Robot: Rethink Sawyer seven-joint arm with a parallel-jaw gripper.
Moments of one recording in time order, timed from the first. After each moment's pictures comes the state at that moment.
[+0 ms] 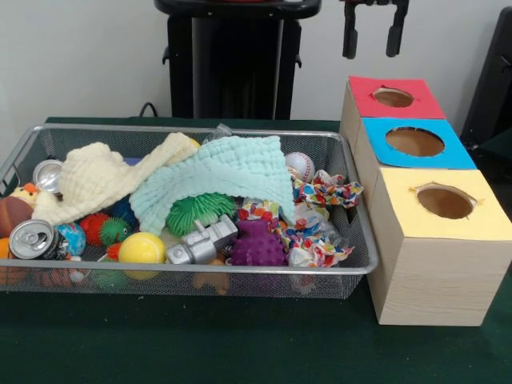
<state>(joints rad) -0.14 -1.02 0.09 1.93 -0.01 0.56 1.57</state>
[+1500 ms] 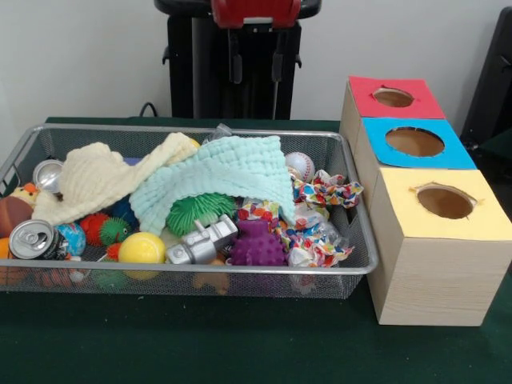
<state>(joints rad) -0.57 -1.02 0.36 2.04 -0.32 0.50 1.57</state>
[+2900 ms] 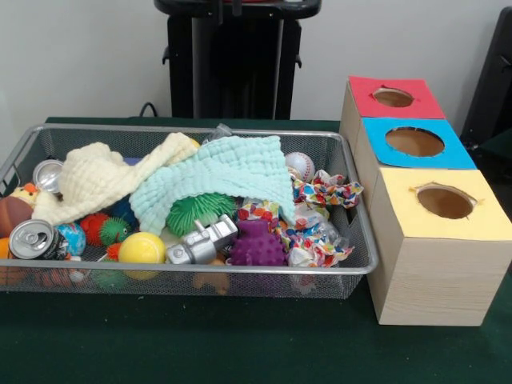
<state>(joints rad) -1.18 -1.34 1.25 2.65 -0.47 0.41 1.17</state>
